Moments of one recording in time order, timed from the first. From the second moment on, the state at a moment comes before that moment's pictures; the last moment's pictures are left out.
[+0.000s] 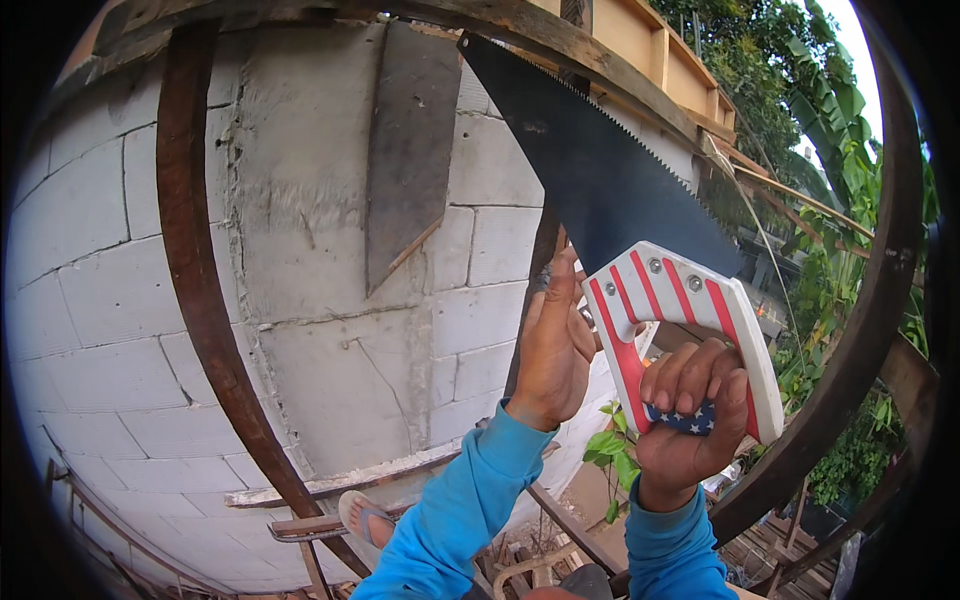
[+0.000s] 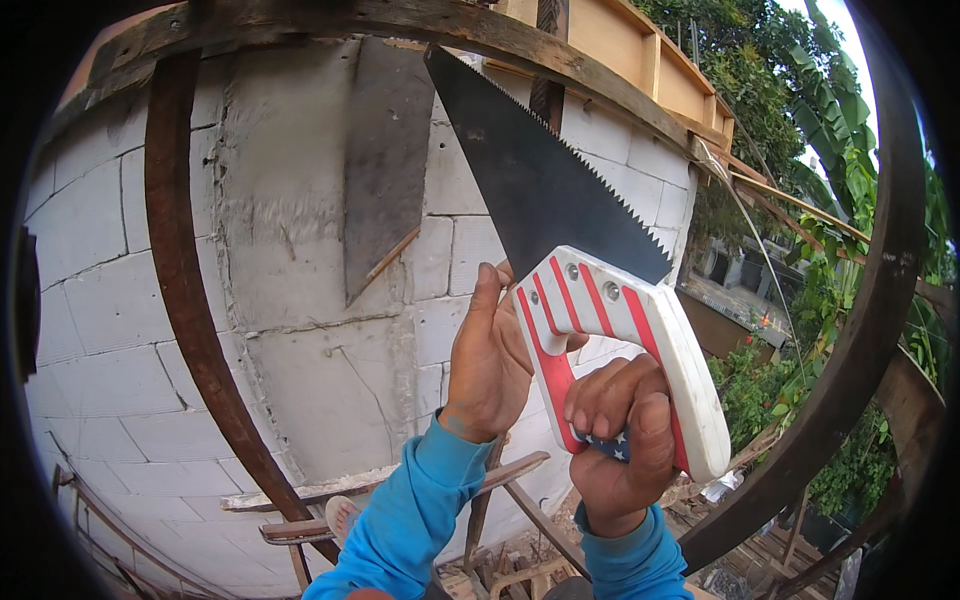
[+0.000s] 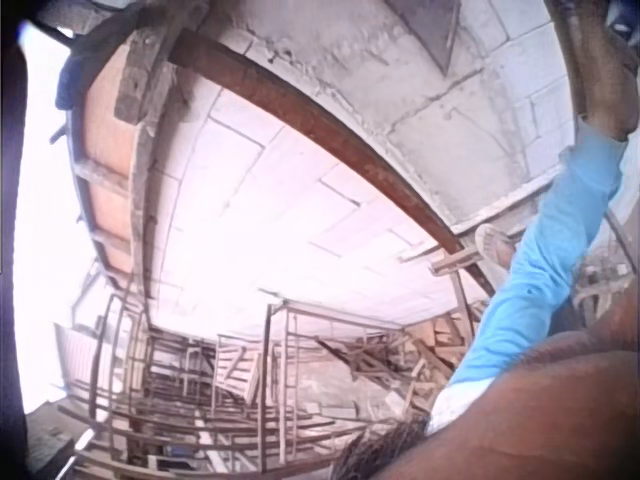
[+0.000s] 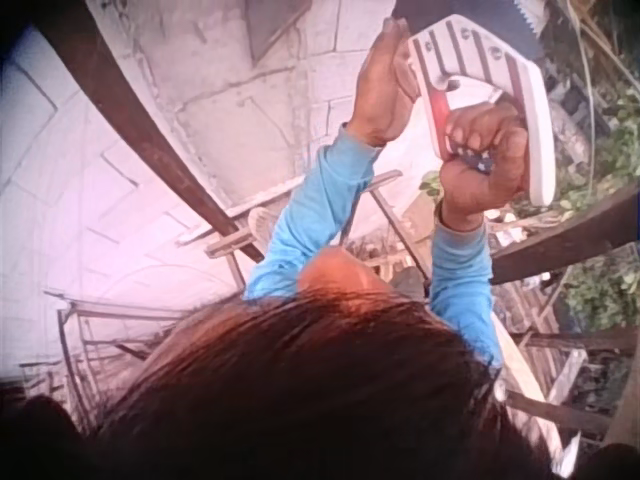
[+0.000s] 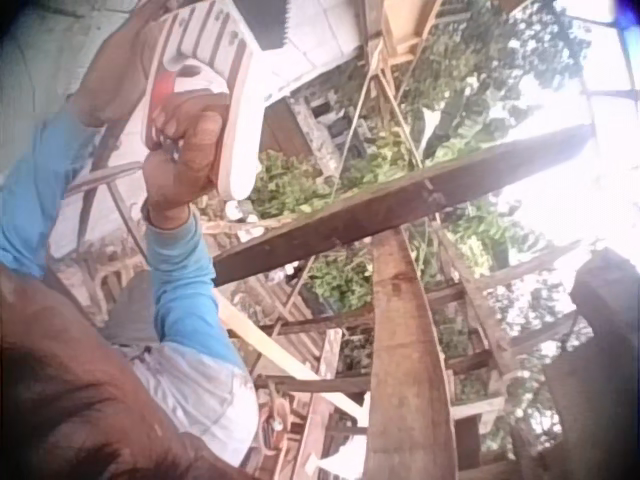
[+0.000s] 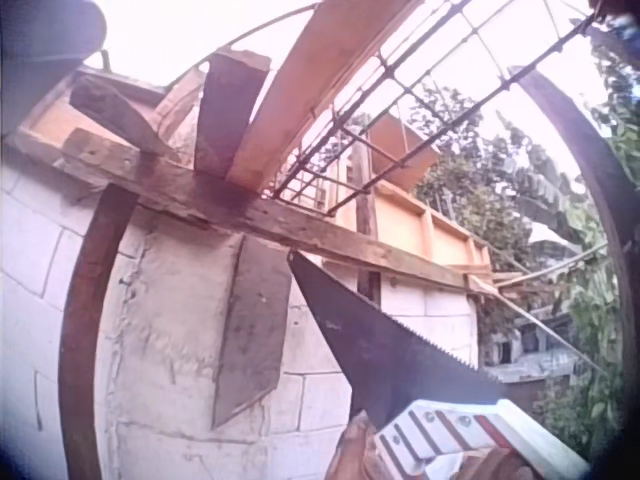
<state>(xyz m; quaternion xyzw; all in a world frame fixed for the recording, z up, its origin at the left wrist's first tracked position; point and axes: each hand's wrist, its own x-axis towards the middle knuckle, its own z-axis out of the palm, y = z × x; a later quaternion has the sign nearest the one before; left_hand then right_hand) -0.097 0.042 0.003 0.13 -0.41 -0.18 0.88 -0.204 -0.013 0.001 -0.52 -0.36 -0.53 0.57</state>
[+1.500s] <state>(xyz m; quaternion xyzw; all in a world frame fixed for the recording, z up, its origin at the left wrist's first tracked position) -0.070 0.064 -0.201 0.71 -0.30 0.08 0.63 -0.155 0.009 0.053 -0.52 -0.29 -0.62 0.51</state>
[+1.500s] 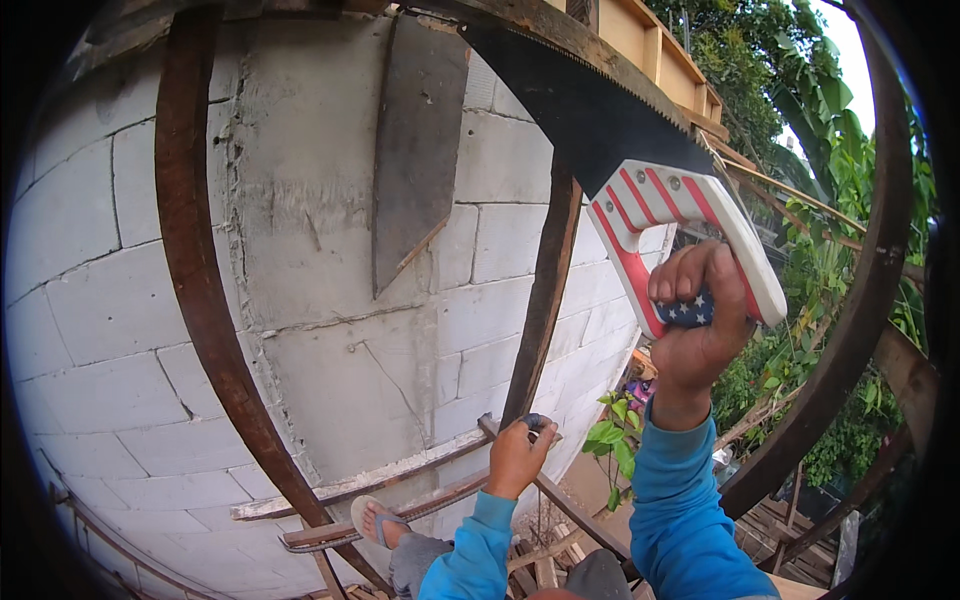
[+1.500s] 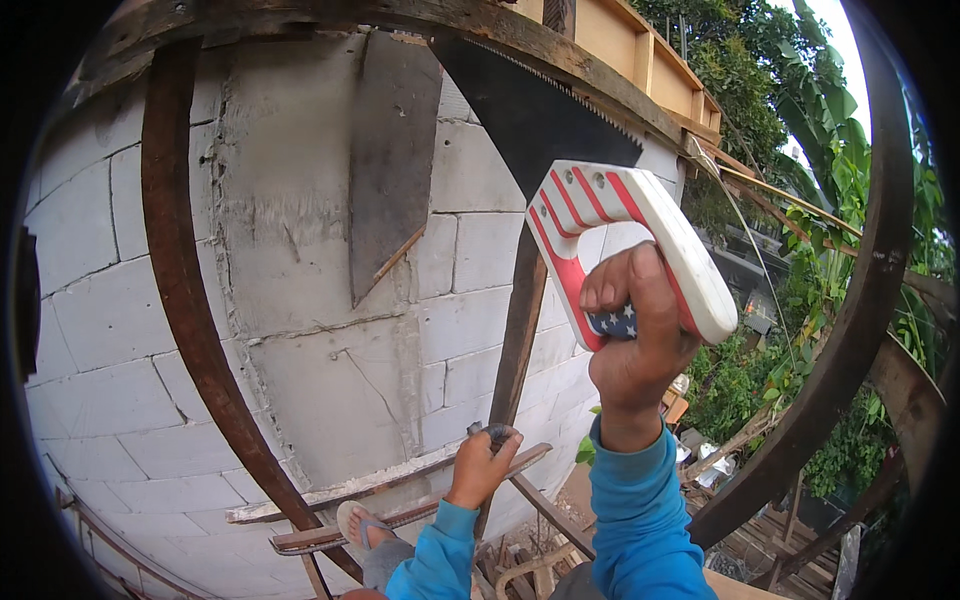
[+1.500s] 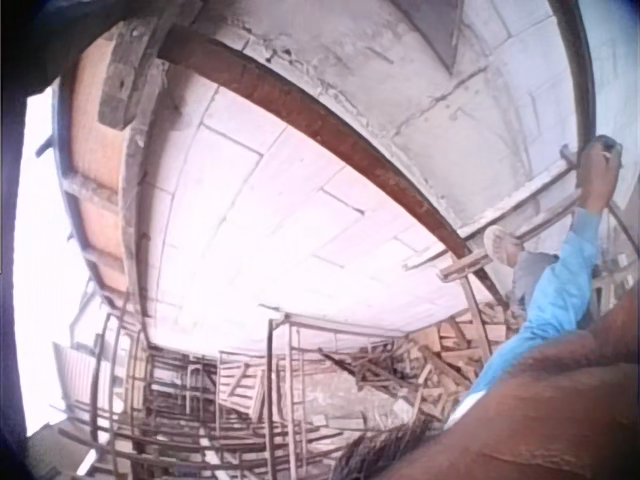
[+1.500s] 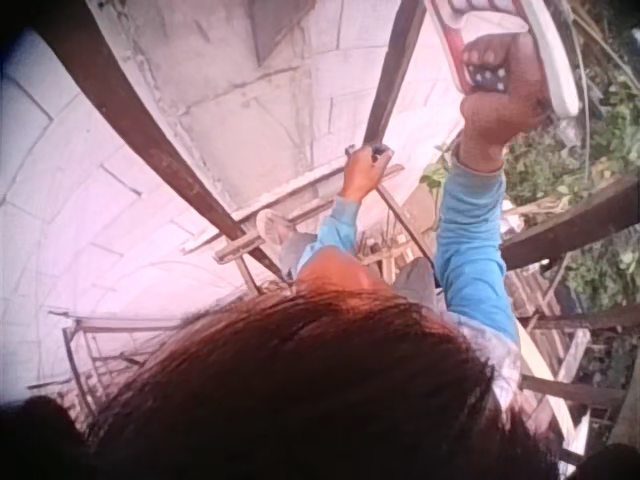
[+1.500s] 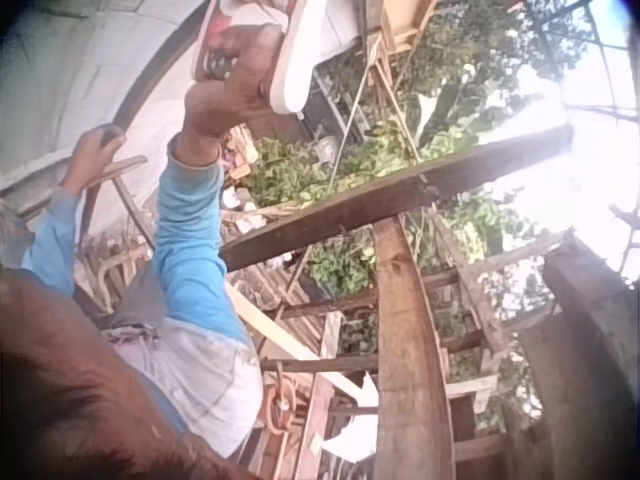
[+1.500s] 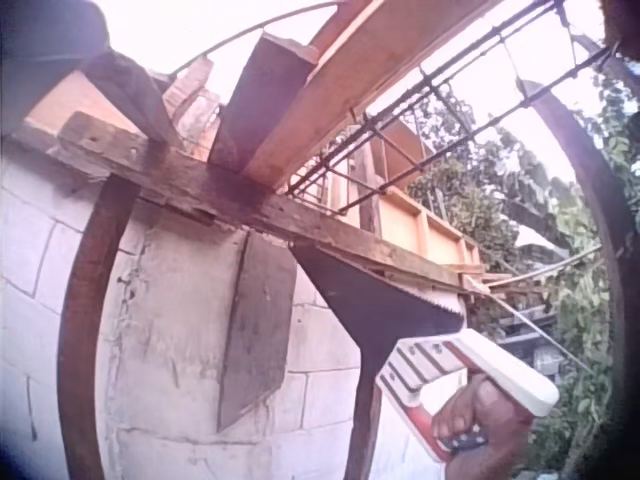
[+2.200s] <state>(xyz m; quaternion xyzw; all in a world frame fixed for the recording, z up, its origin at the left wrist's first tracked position) -0.068 0.079 -0.201 0.72 -0.31 0.06 0.62 -0.113 0.021 0.045 -0.49 -0.26 -0.65 0.52</state>
